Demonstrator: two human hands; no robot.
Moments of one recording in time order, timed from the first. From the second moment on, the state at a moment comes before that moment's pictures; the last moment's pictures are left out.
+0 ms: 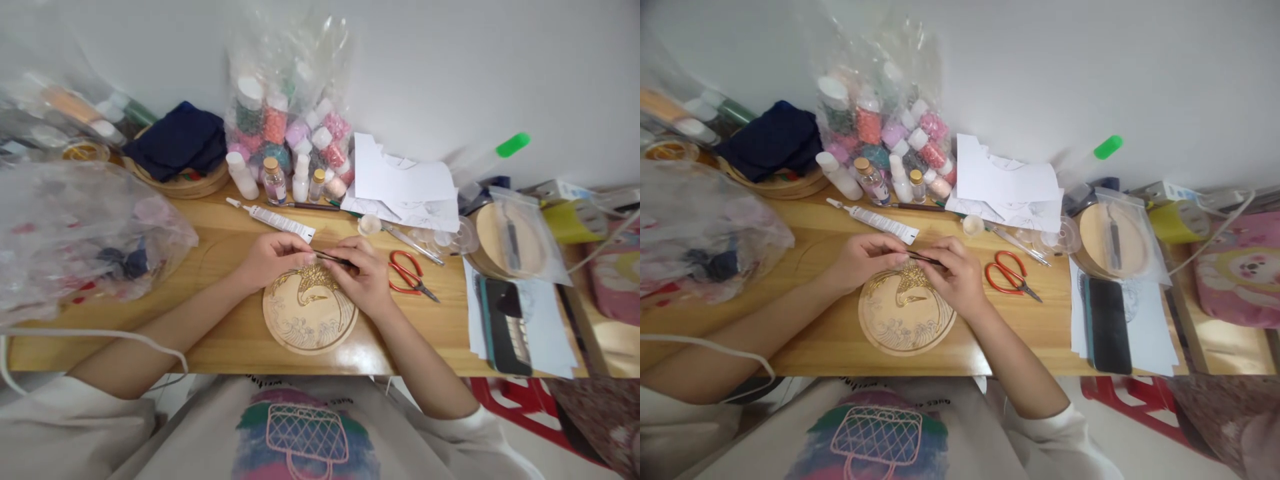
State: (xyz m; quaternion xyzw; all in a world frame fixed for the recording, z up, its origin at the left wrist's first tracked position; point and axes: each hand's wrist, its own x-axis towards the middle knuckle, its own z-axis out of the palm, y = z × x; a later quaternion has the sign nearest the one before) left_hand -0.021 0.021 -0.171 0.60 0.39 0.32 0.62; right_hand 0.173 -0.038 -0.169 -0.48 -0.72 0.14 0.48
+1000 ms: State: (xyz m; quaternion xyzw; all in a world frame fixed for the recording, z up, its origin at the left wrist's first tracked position) left_hand -0.019 0.027 -0.169 0.44 0.38 0.40 0.71; right_hand 0.192 -0.033 -0.162 -0.61 -0.68 0.14 0.38
